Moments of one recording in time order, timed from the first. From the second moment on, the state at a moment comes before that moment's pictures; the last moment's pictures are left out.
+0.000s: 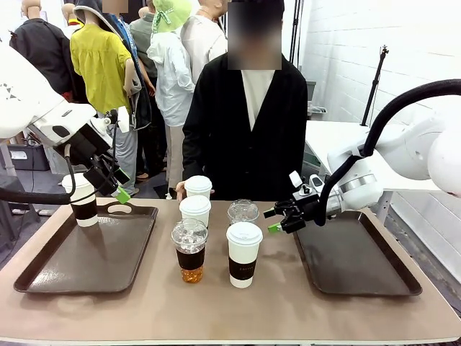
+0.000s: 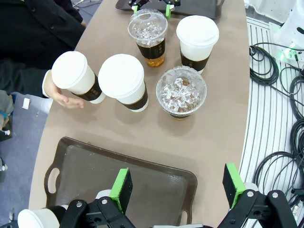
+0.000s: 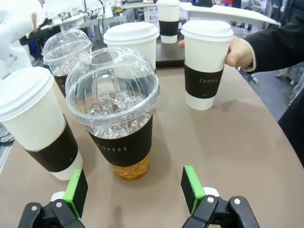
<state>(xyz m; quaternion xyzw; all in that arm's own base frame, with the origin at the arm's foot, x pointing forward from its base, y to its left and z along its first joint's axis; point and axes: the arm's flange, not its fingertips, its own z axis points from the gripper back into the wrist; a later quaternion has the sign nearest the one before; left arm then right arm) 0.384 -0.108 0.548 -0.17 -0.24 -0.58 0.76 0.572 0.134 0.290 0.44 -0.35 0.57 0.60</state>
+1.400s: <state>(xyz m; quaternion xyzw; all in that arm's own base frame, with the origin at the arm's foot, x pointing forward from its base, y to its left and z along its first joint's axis) 0.384 -0.108 0.548 -0.17 -0.24 -0.58 0.76 0.567 0.170 0.266 0.47 -0.38 0.55 0.57</state>
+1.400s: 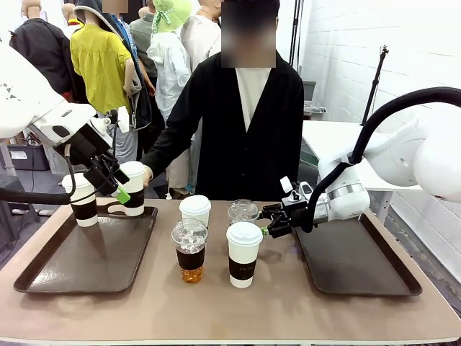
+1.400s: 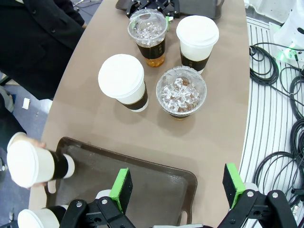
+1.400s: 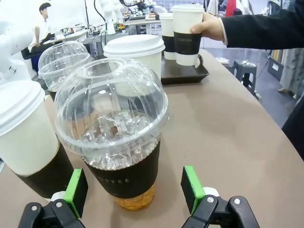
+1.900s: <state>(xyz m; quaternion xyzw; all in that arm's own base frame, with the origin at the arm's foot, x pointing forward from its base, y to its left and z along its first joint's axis) 0.384 -0.108 0.548 -0.17 -0.24 -0.58 0.76 0.571 0.190 0.263 0.49 -0.37 0.56 0.56</state>
